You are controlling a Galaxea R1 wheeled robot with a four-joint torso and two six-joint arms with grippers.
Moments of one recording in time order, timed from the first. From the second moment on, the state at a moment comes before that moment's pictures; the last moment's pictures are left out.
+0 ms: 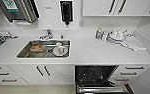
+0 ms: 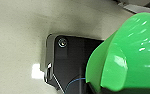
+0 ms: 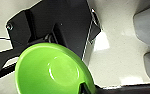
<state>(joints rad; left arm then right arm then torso) 1.25 2.12 -1.66 0.32 -0.13 -0.42 -1.54 2.43 -1.96 0.34 0.19 -0.16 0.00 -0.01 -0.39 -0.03</state>
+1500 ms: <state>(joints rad) 0.43 2.17 -1.32 0.22 0.47 -0.45 -1.47 2.44 -1.93 0.34 0.20 -0.16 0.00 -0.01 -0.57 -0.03</state>
